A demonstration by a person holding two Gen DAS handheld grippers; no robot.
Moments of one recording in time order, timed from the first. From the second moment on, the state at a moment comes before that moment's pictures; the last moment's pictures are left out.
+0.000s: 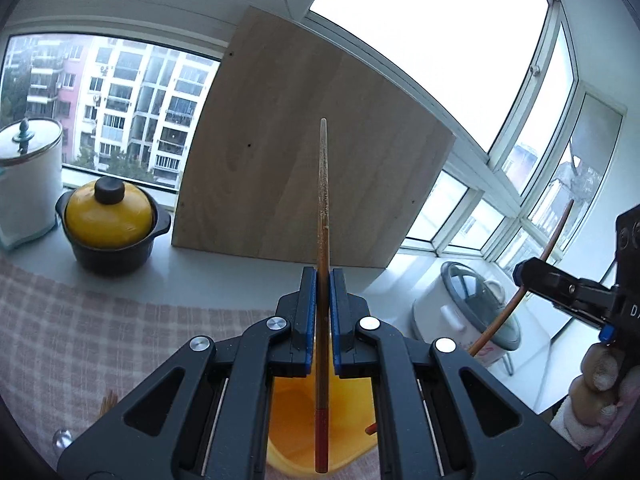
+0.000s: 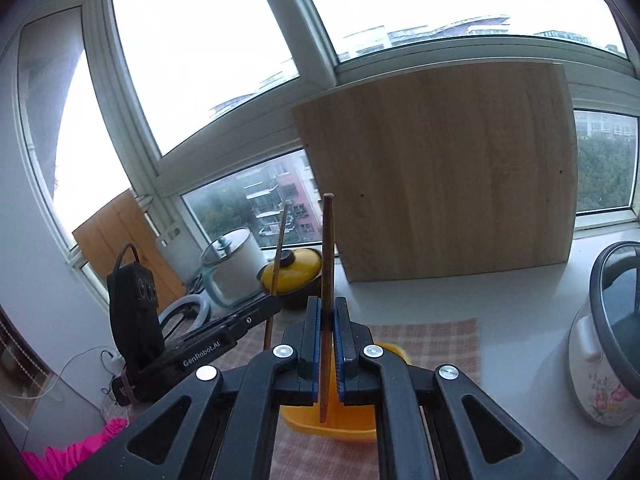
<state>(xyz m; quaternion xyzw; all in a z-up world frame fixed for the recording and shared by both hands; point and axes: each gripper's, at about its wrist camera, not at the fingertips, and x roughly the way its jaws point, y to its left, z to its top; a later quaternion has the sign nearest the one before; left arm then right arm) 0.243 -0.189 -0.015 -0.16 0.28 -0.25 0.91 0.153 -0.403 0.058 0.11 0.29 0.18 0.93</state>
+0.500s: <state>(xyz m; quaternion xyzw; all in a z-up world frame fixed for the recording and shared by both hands) 0.246 -0.202 -0.052 -0.12 0.30 -0.23 0.92 0.180 -0.406 0.002 0.11 0.35 0.16 0.92</state>
